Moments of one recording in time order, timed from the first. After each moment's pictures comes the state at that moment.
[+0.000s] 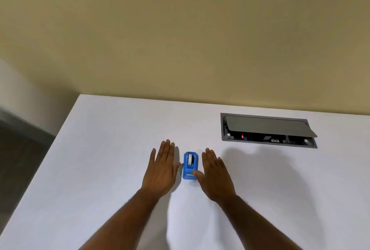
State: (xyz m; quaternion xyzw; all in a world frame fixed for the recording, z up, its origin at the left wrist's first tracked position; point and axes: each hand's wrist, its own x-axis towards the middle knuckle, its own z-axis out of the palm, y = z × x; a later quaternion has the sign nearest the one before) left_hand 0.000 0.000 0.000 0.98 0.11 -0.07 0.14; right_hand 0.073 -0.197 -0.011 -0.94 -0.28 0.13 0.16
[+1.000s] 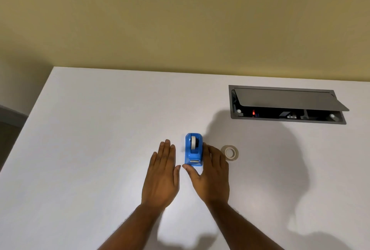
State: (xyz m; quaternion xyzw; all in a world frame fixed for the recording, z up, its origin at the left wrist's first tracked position) left_hand -0.040 -0.022 -0.091 0.97 0.14 -0.02 0.18; right_hand 0.034 -0.174 -0.085 -0.96 -0.17 -0.01 0.24
